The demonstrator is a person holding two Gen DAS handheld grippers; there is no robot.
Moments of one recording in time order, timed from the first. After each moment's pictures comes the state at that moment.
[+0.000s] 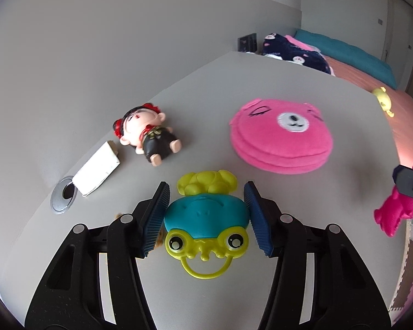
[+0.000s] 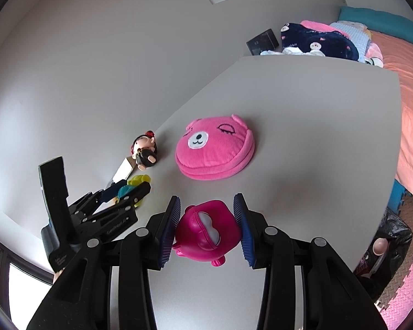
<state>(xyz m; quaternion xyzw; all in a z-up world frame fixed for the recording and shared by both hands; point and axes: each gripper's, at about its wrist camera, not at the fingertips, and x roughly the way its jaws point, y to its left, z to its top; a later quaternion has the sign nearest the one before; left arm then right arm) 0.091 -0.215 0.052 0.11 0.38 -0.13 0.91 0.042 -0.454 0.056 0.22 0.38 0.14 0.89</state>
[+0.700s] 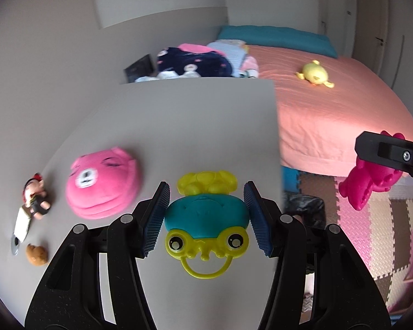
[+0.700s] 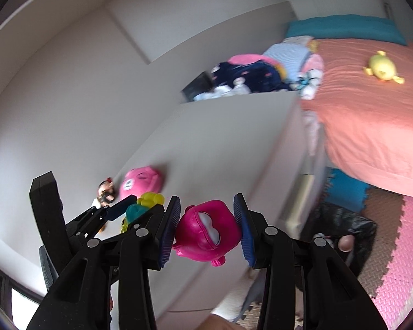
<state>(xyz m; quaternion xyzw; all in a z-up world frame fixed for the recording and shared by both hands) 0.019 -0.425 0.073 0.18 0.35 -0.28 0.88 -0.045 -0.624 0.078 0.27 0.32 0.03 0.91</state>
